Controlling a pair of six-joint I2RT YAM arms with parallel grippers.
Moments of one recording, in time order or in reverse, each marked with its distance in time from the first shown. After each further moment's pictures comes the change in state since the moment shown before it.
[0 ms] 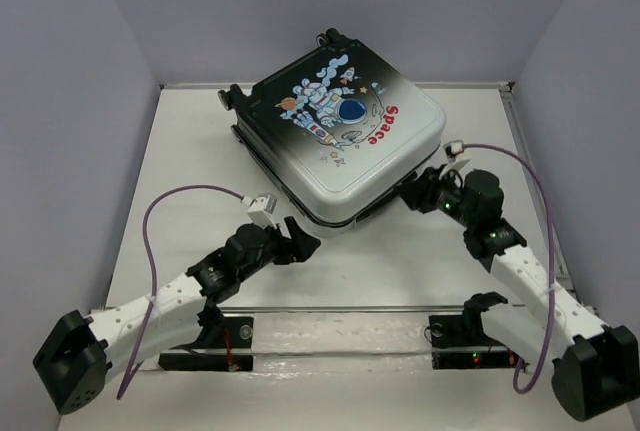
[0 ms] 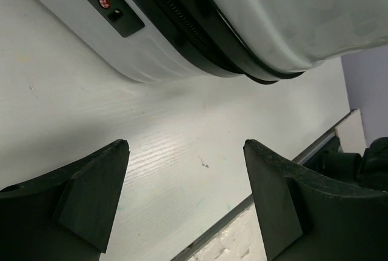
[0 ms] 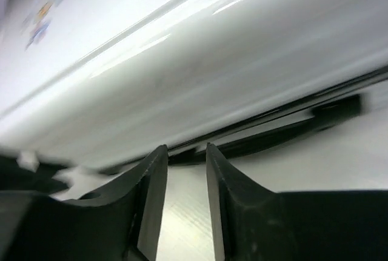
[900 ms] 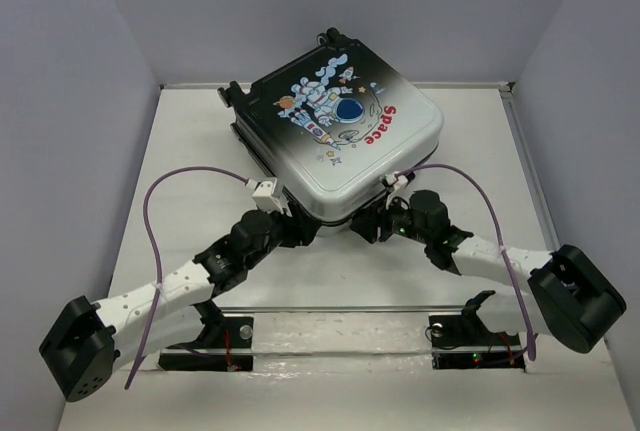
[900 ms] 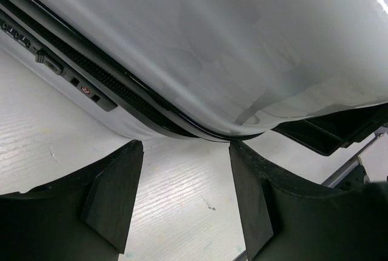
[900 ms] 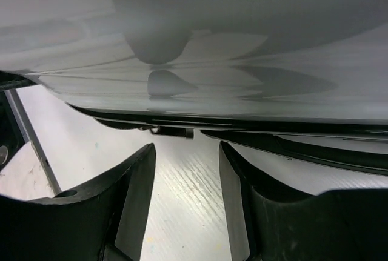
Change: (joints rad) left arm -0.008 0.145 0.120 0.076 -0.091 0.150; right arm 0.407 0.301 -0.164 0.380 0.005 -0.100
